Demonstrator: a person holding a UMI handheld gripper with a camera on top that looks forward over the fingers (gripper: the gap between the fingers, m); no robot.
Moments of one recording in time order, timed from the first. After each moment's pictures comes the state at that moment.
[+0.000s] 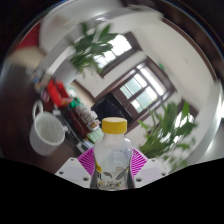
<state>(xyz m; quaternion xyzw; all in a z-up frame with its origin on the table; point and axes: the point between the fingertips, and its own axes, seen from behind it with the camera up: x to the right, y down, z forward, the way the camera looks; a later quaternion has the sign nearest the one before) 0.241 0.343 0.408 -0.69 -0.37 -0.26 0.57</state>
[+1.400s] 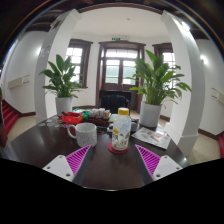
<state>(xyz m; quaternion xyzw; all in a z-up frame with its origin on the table) 0.073 0.261 0.407 -0.81 -0.08 0.00 0.58</state>
